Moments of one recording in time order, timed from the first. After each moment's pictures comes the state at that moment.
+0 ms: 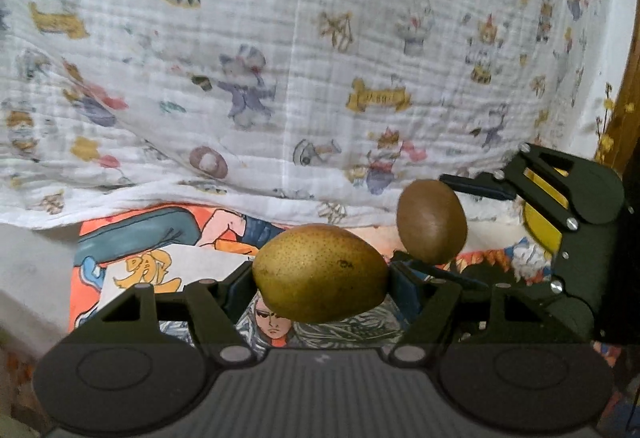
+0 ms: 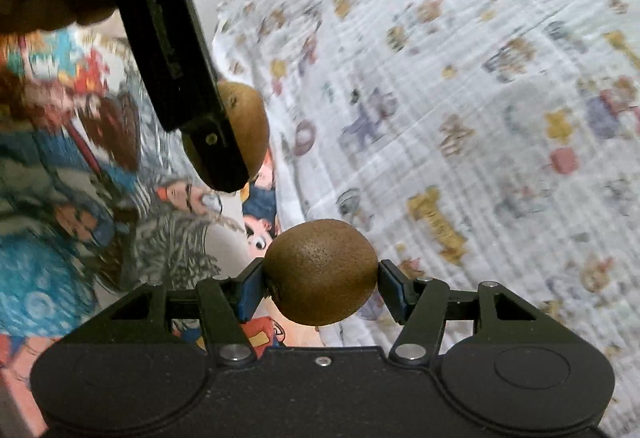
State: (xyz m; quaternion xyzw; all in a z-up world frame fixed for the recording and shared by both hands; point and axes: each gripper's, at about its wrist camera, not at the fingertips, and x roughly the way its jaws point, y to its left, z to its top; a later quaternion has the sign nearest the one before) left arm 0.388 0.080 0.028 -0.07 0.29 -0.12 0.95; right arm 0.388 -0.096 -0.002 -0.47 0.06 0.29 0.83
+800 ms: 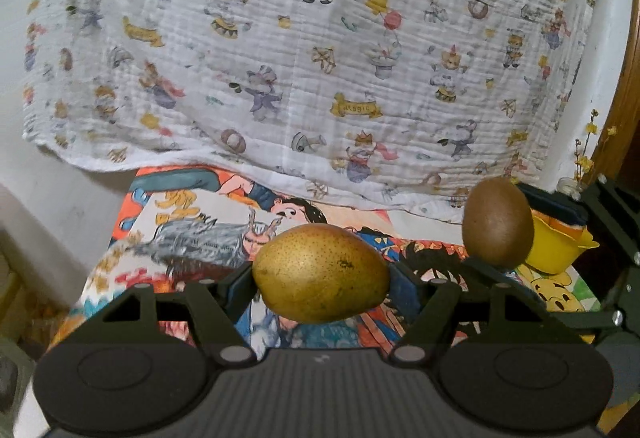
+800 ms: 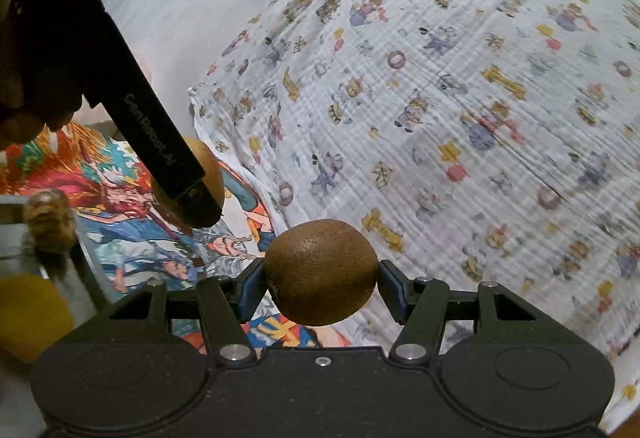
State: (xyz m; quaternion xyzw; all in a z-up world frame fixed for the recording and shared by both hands) left arm 0.257 0.038 0.045 -0.12 0.26 -0.04 0.96; right arm 0.243 -0.159 0.039 -0.37 0.02 0.27 0.89
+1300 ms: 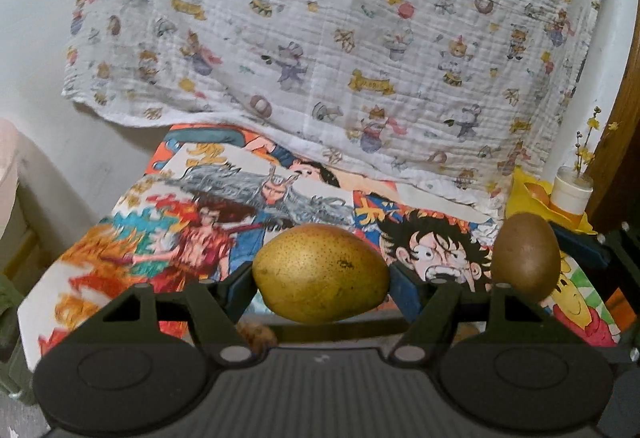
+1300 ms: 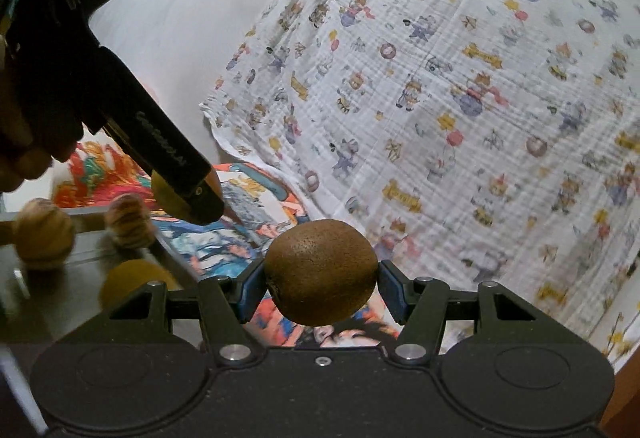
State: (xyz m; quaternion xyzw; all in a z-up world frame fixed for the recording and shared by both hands) left arm 0.195 0.030 0.020 -0.14 0.26 -0.01 0.95; right arm 0.172 -0.188 0.016 -0.30 0.05 0.28 0.91
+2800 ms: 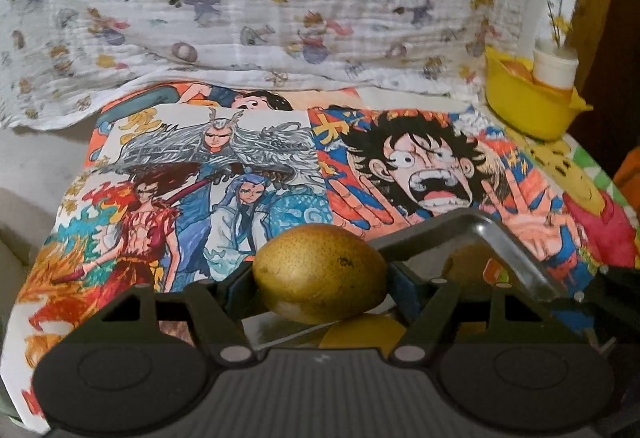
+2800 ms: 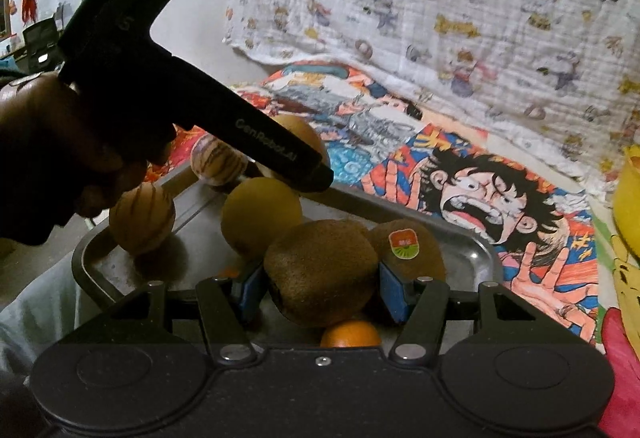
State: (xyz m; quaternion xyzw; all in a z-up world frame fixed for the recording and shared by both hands) left arm 0.239 -0.011 0.006 0.00 0.38 -0.08 0.92; right arm 0.169 -0.187 -0.003 -0.15 0.32 0.32 0.88
